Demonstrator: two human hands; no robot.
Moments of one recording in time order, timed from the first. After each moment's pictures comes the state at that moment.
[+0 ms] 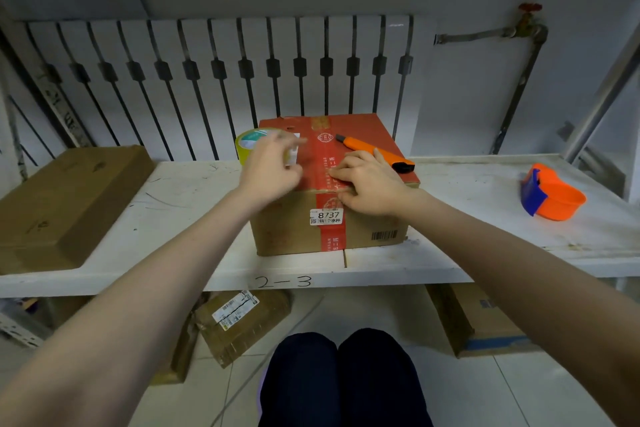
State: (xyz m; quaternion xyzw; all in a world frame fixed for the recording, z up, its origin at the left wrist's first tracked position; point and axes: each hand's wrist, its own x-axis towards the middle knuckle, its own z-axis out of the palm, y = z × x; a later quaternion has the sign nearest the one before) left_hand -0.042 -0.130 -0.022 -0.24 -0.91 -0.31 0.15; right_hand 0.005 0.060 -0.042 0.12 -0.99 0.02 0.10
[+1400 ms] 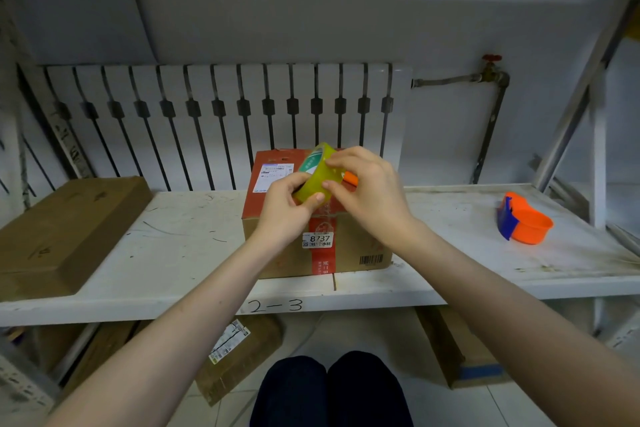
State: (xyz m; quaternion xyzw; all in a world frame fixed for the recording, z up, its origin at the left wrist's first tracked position) left_hand 0.038 -0.111 -0.003 -0.26 -0.77 -0.58 0.09; right_hand 0.079 0.028 0.016 0.10 -0.88 0.23 0.40
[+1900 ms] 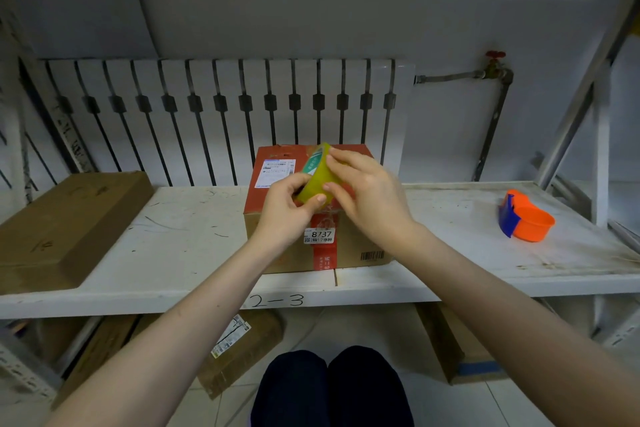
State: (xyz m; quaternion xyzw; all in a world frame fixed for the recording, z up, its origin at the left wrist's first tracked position) left_hand 0.043 -0.117 -0.010 -0.27 -0.76 -0.58 0.09; right_hand 0.083 0.026 0.004 0.13 -0.88 0.13 0.43
